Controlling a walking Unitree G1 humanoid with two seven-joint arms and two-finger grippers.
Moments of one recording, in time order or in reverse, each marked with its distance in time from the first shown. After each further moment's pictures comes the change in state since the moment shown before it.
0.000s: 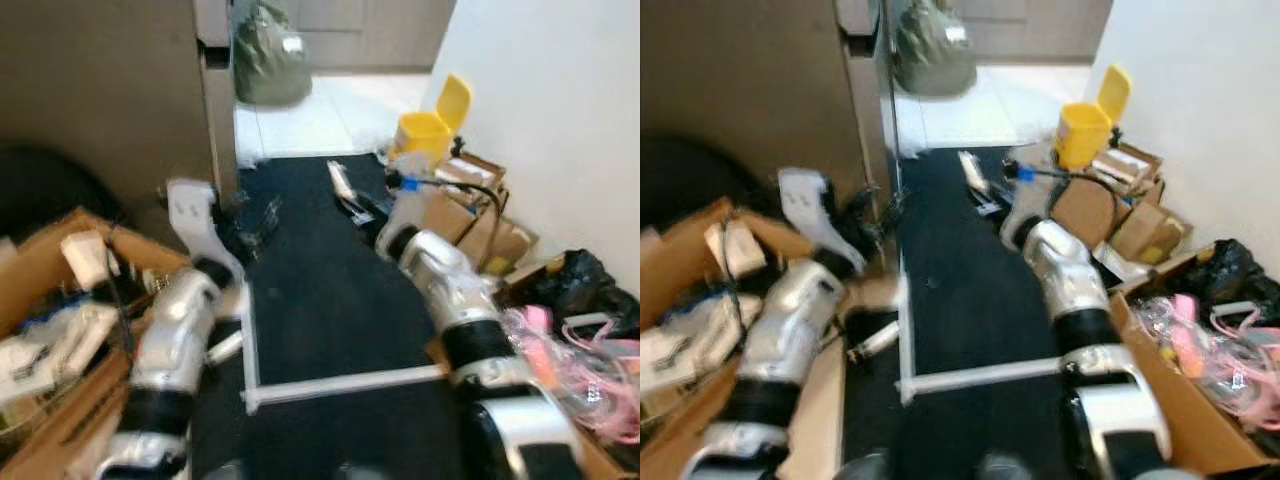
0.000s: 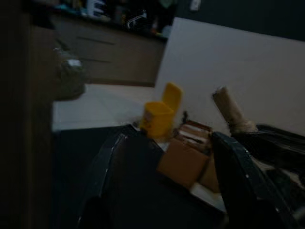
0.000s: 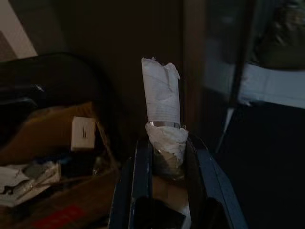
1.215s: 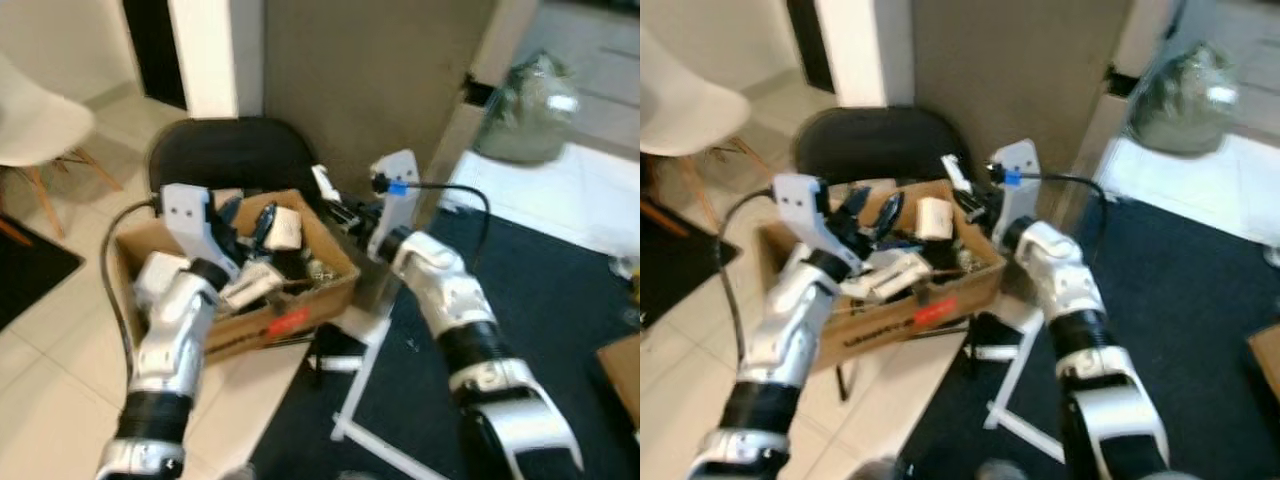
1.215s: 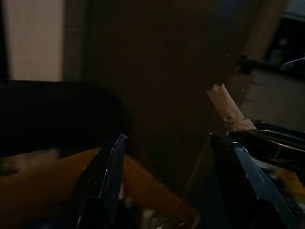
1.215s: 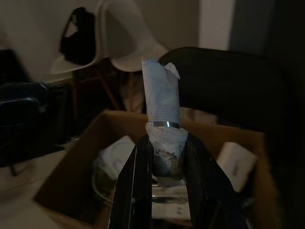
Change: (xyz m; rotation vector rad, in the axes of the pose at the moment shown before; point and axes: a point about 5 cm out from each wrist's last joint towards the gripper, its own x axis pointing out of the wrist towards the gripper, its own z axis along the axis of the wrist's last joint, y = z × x) left arm -0.003 -0.001 -0.003 0.001 0.005 0.000; right arm -0.001 0.002 0.001 -0.045 0.003 0.030
